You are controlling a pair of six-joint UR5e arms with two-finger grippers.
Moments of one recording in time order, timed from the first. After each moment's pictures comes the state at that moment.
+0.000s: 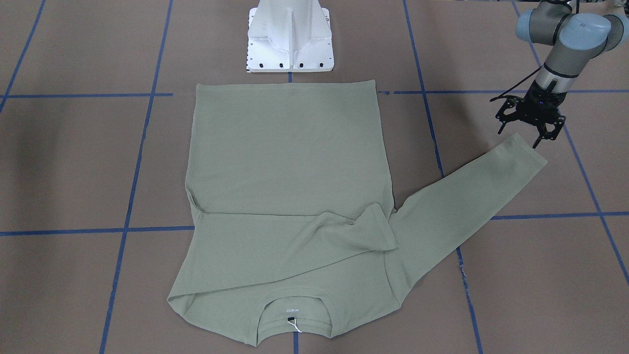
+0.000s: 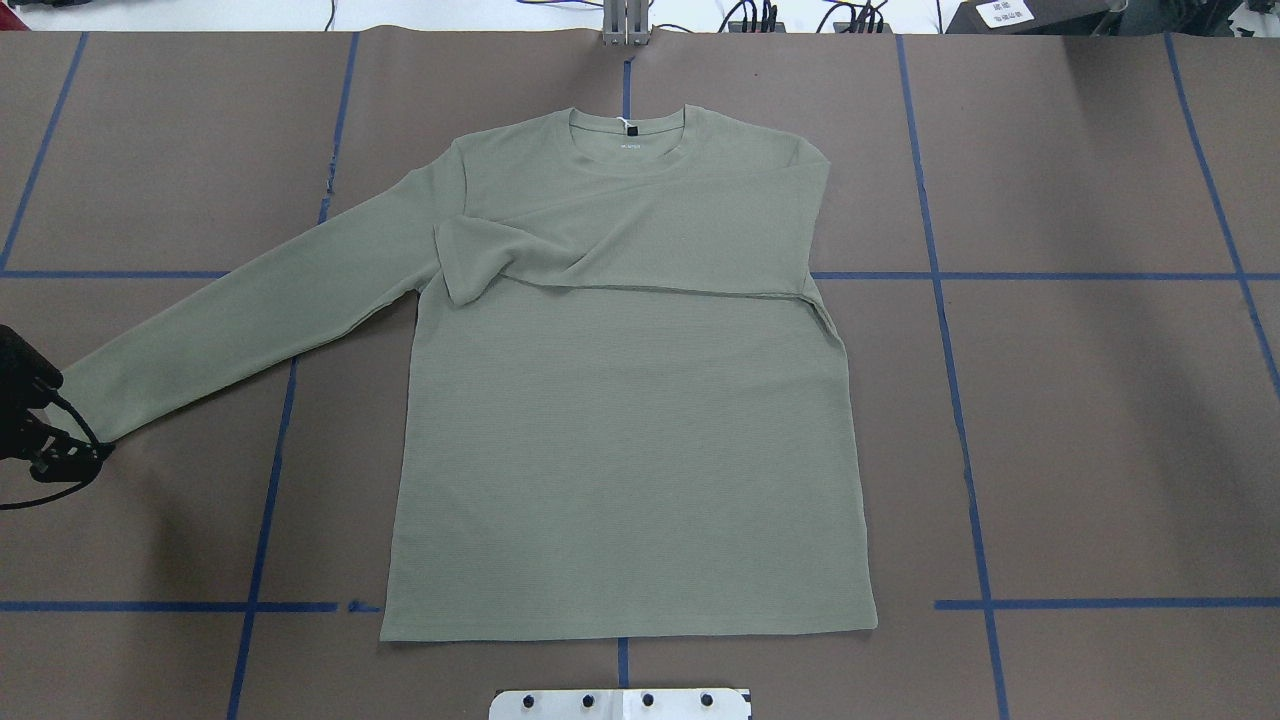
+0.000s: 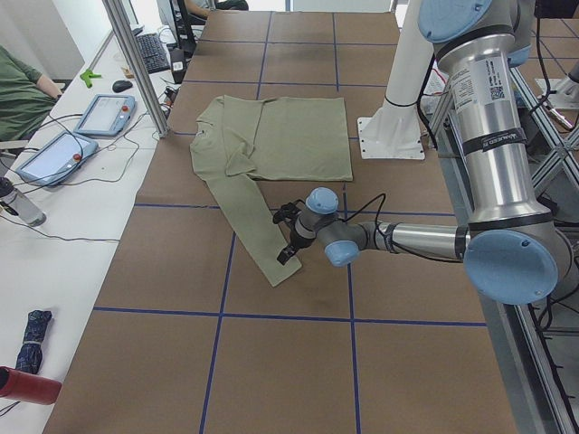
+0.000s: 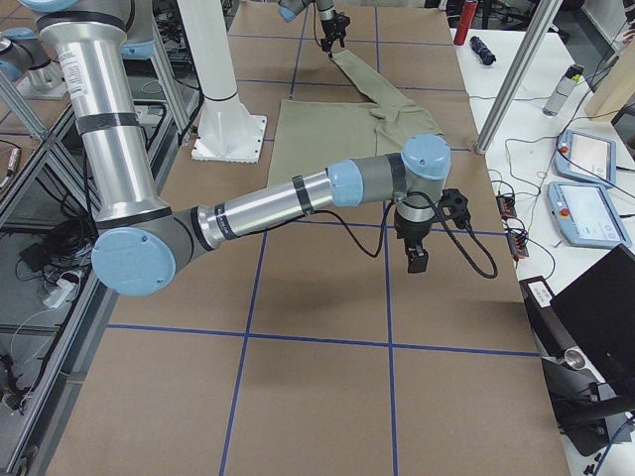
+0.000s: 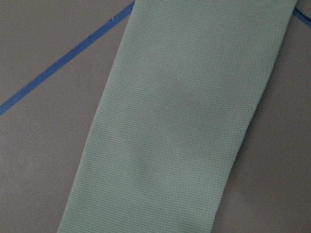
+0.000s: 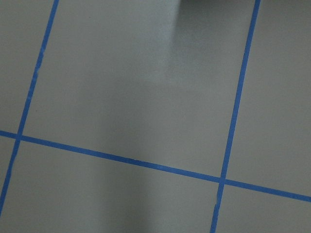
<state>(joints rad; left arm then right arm) -0.74 -1.28 -1.74 -2.50 -1.82 -0.37 1.52 -1.35 1.72 -1.74 2.34 -0.03</state>
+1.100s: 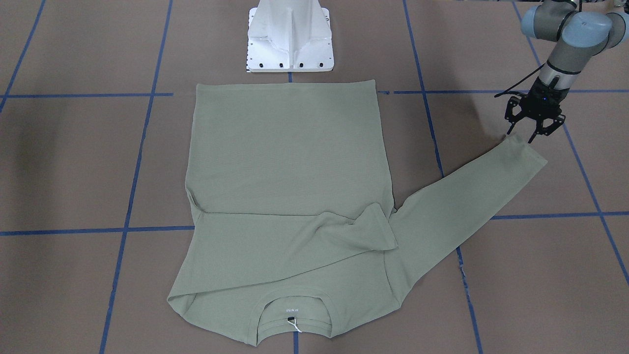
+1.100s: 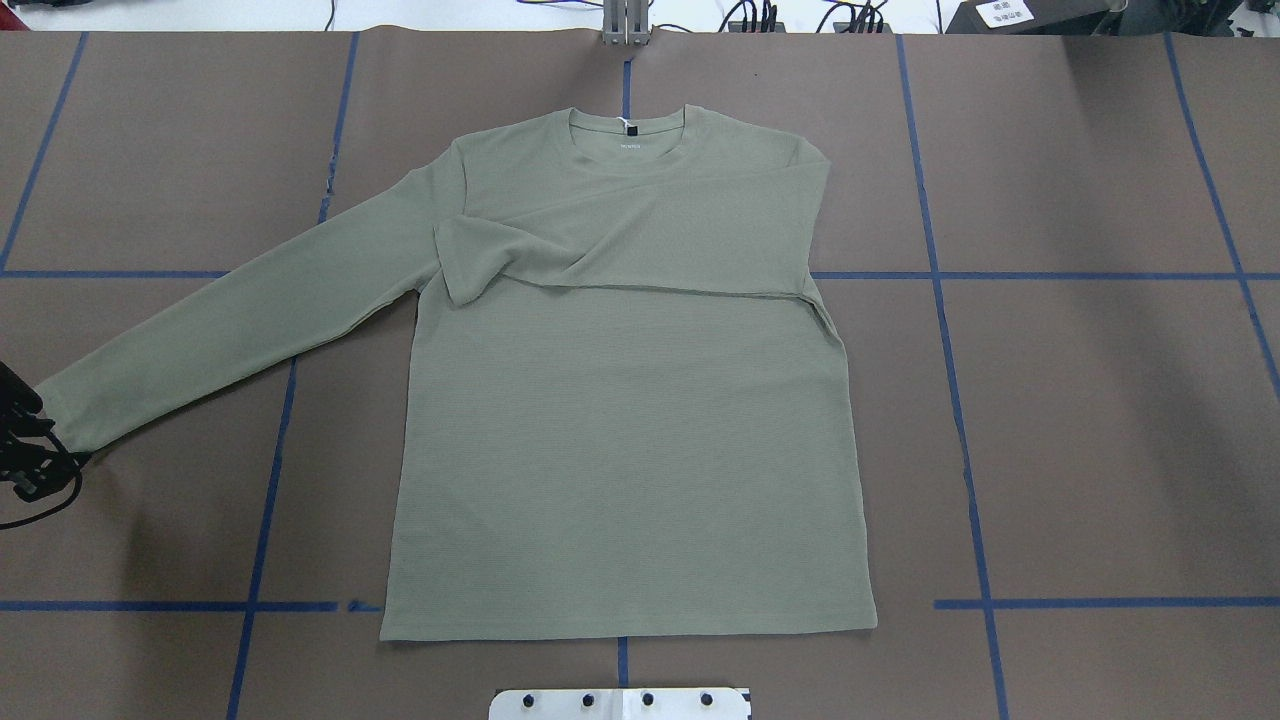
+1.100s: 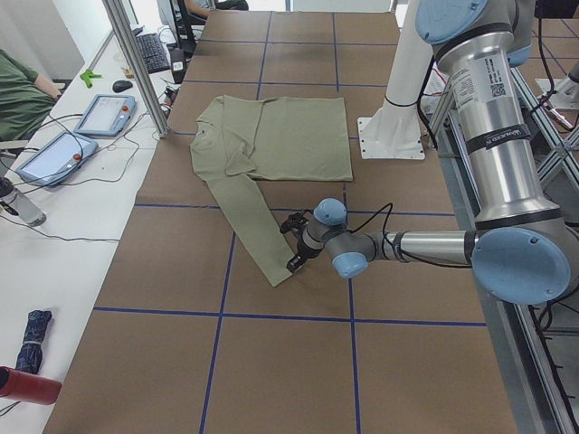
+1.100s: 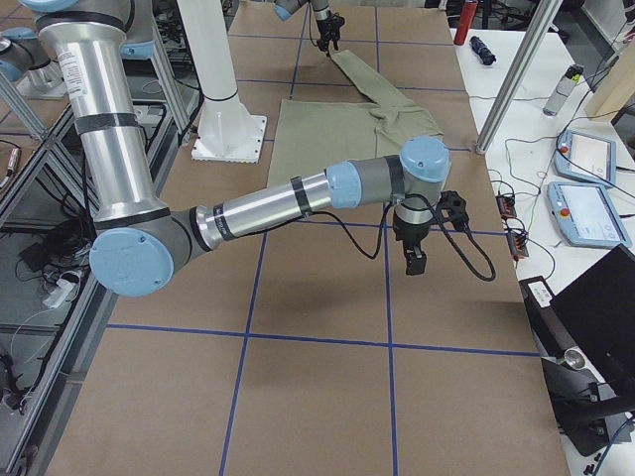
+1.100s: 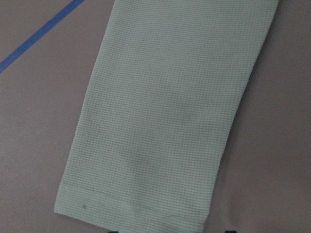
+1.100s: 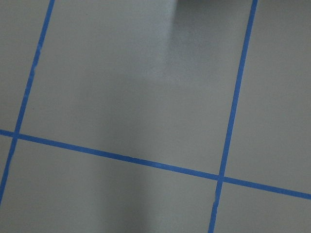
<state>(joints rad) -0.72 -1.25 -1.70 -2.57 -1.81 -0.37 1.52 -1.36 1.72 -1.74 2.34 -0.03</state>
